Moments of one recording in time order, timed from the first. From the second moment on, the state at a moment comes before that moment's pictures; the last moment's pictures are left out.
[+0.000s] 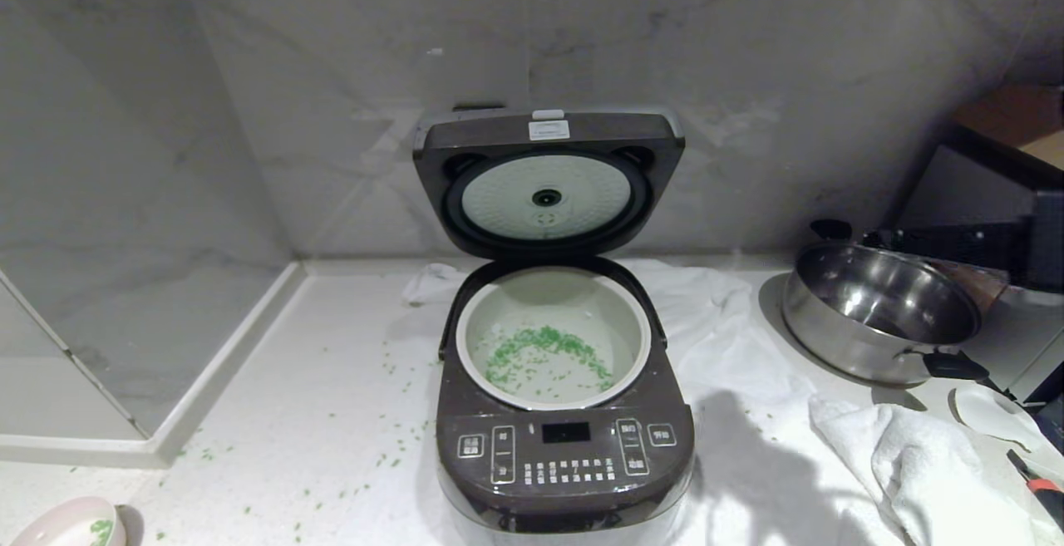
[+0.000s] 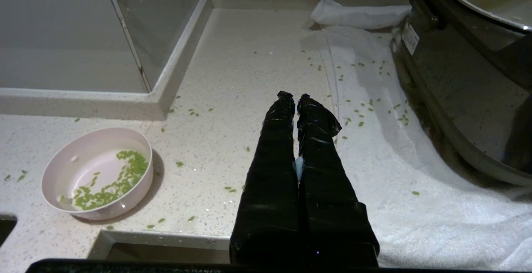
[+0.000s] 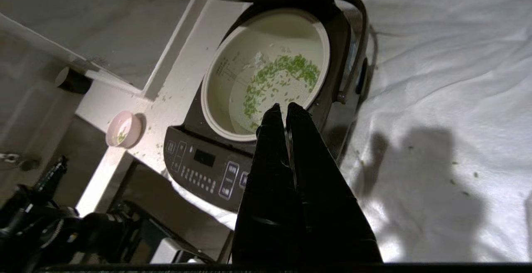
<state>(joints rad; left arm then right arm) 0.00 0.00 -0.01 0.03 0.00 -0.01 0.07 1.25 -1.00 0.13 0.59 0.27</state>
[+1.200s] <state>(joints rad) 0.00 0.00 -0.01 0.03 0.00 -0.01 0.16 1.81 -1.68 0.44 0.82 0.32</state>
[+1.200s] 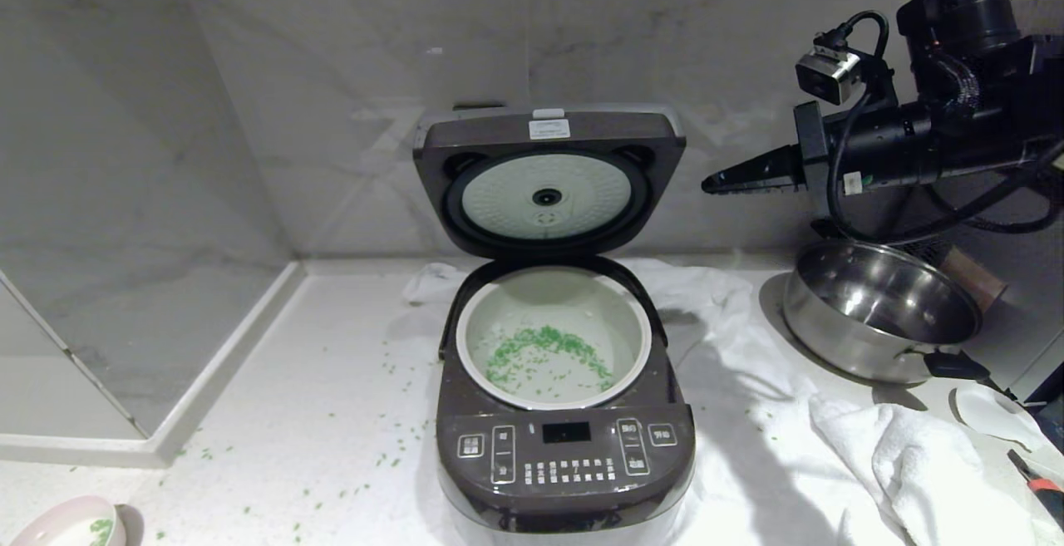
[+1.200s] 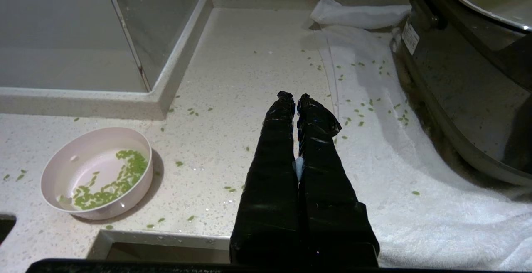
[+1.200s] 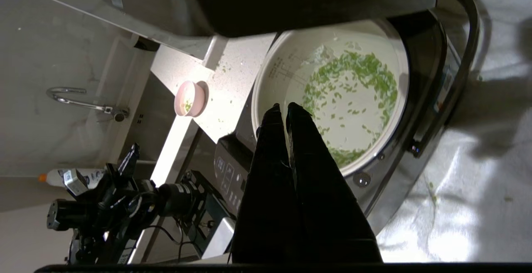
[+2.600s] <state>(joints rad) 0.00 0.00 -0.01 0.03 0.01 -0.01 0.21 2.04 -1.96 0.21 0.81 0.47</state>
